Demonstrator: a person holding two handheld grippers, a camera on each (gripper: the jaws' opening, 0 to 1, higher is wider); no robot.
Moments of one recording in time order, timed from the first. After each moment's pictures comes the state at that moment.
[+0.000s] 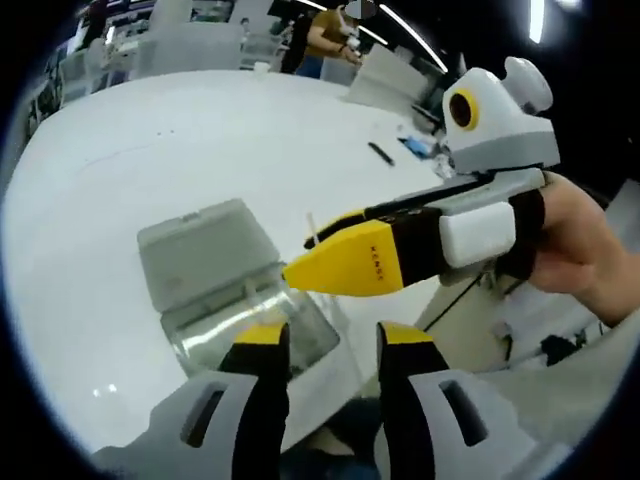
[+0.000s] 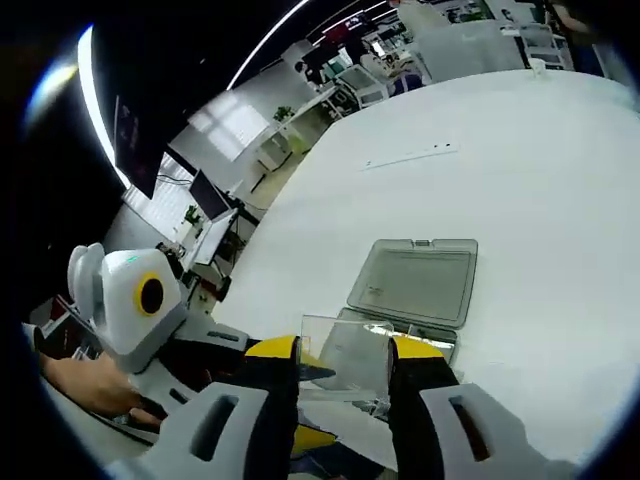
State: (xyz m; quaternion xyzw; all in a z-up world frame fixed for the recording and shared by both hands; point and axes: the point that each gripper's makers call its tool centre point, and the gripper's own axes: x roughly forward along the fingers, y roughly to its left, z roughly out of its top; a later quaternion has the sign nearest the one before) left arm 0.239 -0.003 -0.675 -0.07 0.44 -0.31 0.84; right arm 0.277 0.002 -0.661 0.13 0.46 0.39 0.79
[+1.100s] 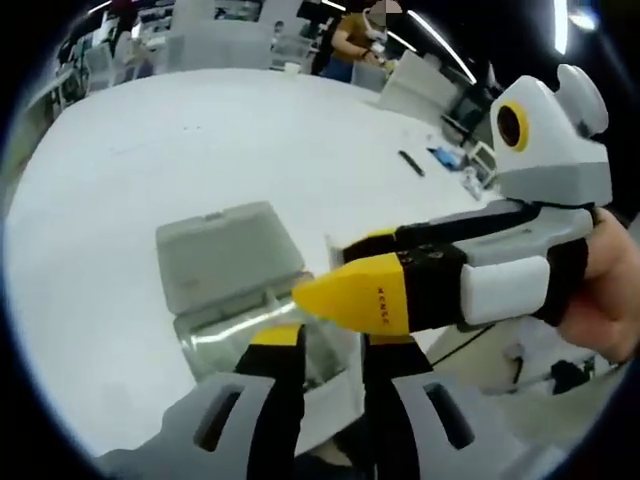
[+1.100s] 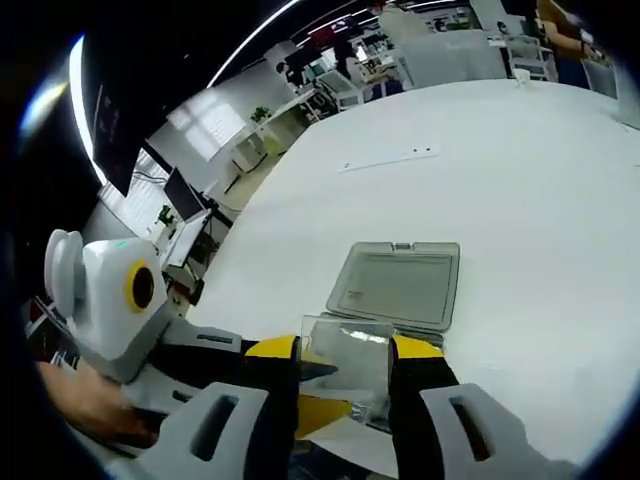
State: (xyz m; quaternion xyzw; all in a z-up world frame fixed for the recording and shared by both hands) left arm 0.260 0.004 -0.686 -0.09 0.45 -0.24 0.86; right arm 0.284 0.005 -0.669 0.10 0.46 0.35 0.81
